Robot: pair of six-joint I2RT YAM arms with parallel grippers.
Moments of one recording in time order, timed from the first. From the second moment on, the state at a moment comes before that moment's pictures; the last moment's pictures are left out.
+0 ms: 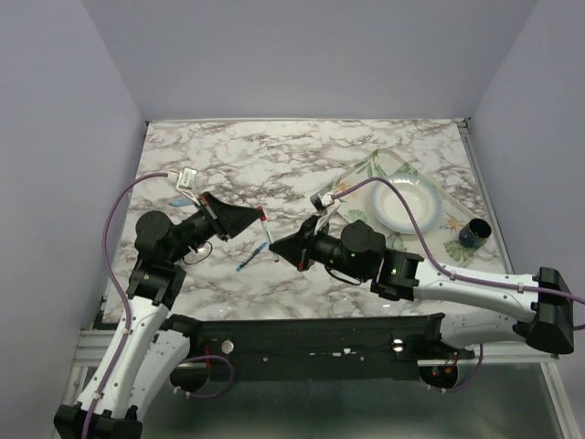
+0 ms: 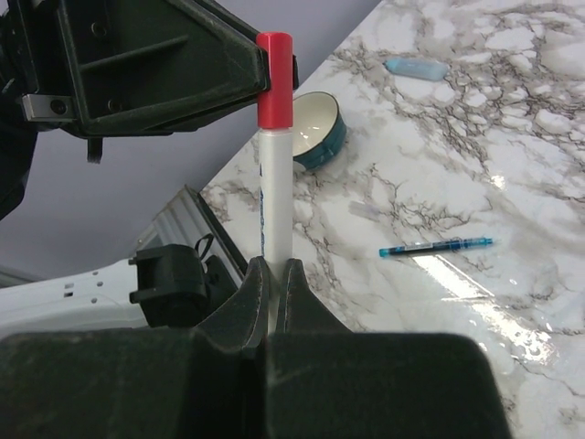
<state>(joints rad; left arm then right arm) -0.25 0.63 0.64 0.10 0.67 -0.98 1.20 1.20 0.88 0.21 0.16 0.53</state>
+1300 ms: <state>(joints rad) -0.32 0.70 0.68 0.48 0.88 -1.06 1.20 1.05 0.93 0.29 0.16 0.39</state>
